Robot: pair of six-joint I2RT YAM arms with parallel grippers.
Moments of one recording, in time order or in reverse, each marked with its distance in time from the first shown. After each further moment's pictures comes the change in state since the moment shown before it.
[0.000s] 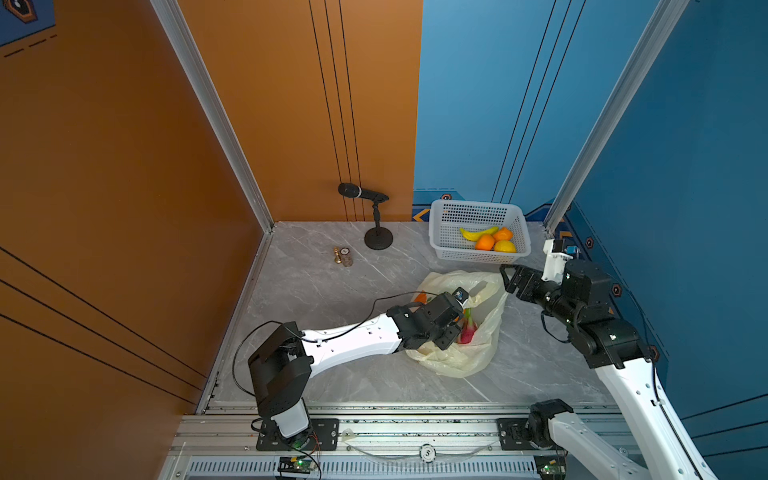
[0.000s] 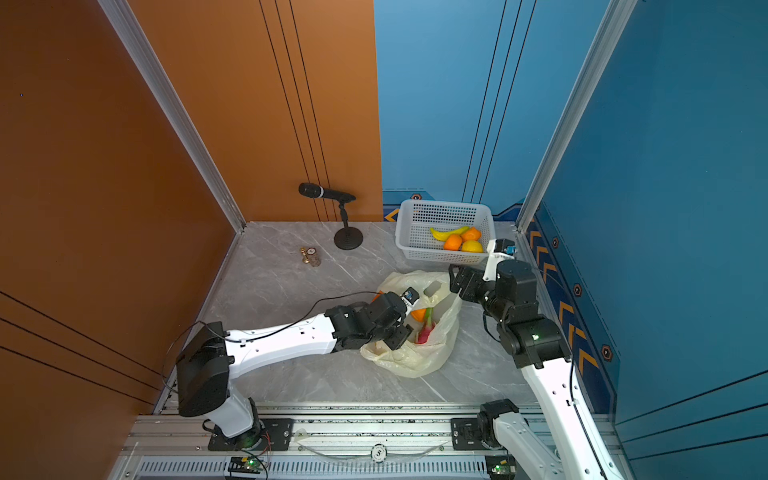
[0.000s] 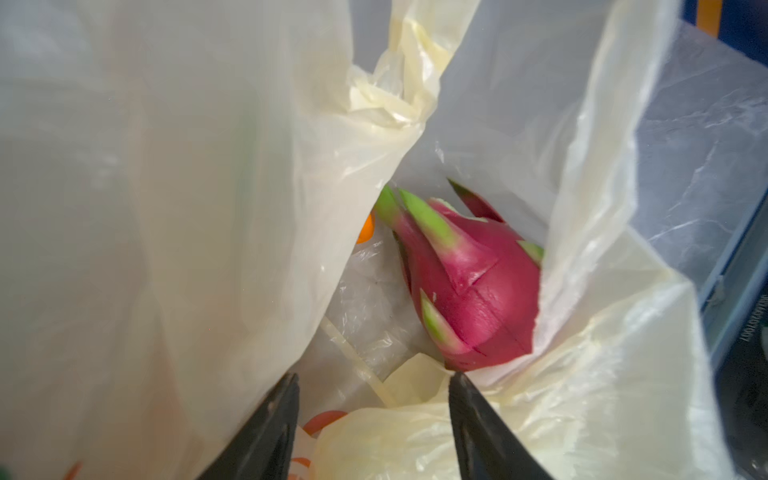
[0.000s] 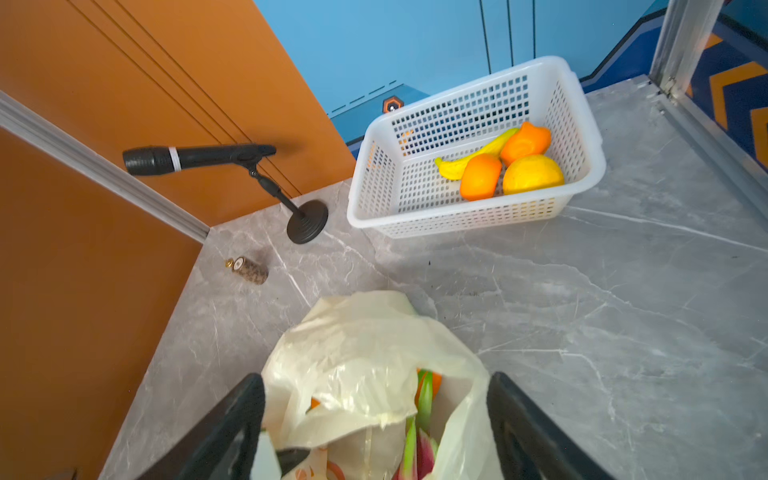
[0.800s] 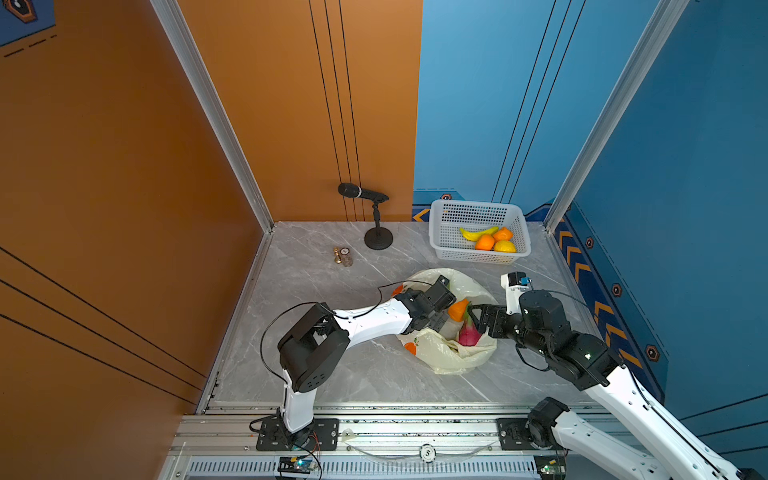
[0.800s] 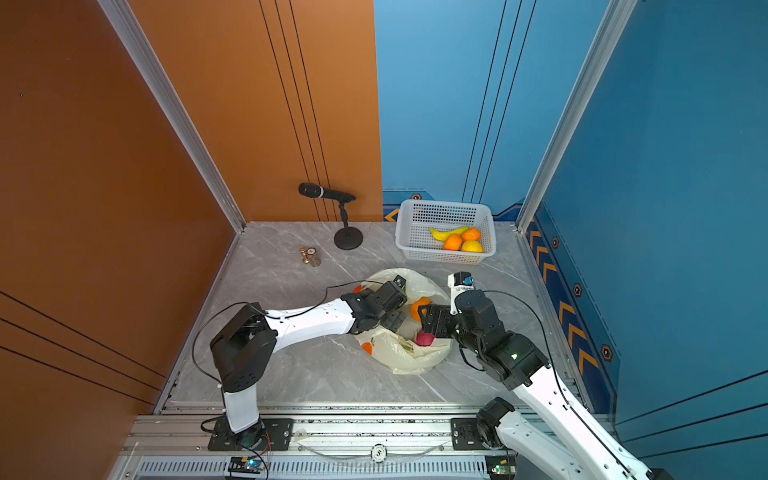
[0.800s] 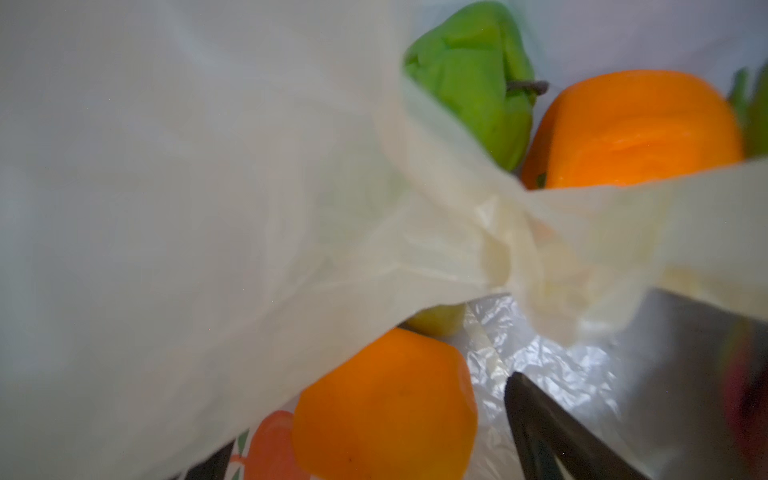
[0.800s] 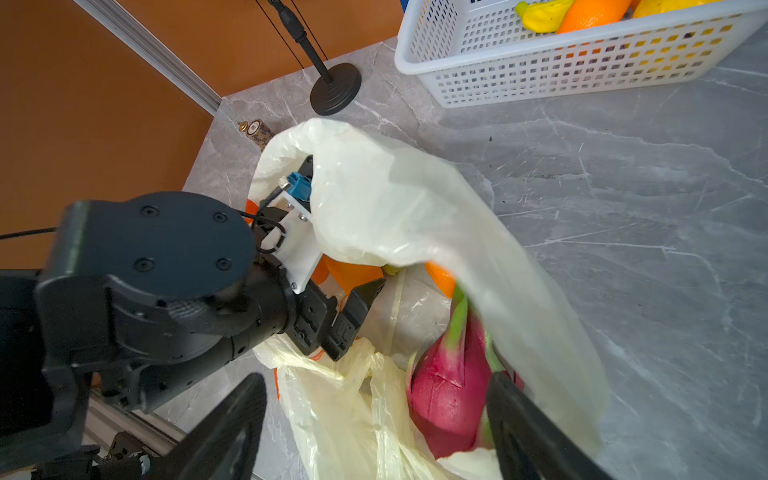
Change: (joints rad) left arm 0.127 0.219 0.070 -0.014 -0.221 0.005; right arm 0.335 -0.037 -0.169 -0.011 0.109 0.098
